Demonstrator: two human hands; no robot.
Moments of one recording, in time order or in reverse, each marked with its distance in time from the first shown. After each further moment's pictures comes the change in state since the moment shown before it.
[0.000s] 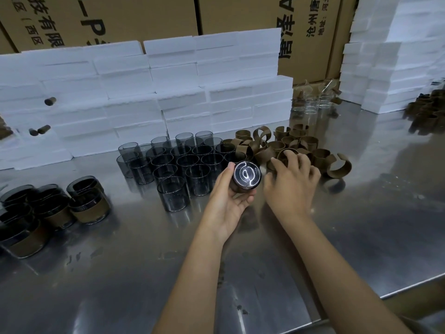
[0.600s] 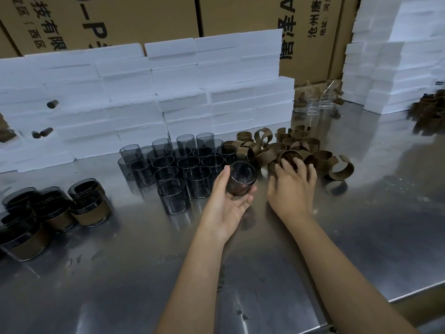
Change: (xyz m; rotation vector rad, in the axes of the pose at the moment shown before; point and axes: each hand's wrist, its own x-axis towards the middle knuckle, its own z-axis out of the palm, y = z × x) left_hand 0.003 0.002 -0.003 -0.193 0.038 -0.056; right_hand 0.008 0.012 0.014 -0.026 -0.057 -0.044
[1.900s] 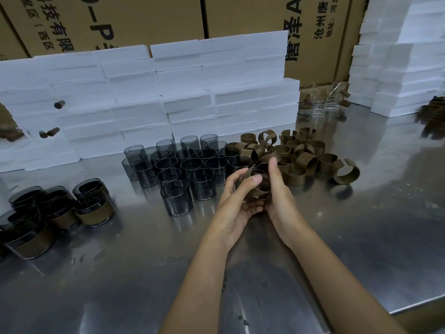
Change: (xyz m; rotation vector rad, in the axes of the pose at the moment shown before) left_hand -0.007 -0.008 0.010 0.337 -0.126 0.129; right_hand -0.020 -0.035 -0.021 1.383 -0.407 0.400
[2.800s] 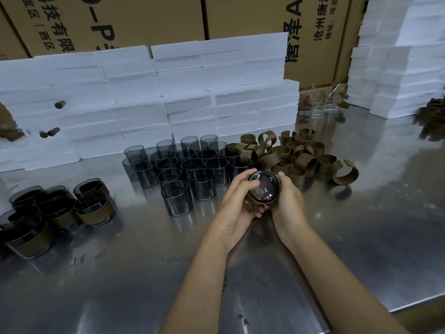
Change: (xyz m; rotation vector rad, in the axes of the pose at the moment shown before) left_hand -0.001 0.000 0.004 0.014 -0.008 -0.011; right_hand 0.003 0.006 -0.005 0.207 0.203 0.059
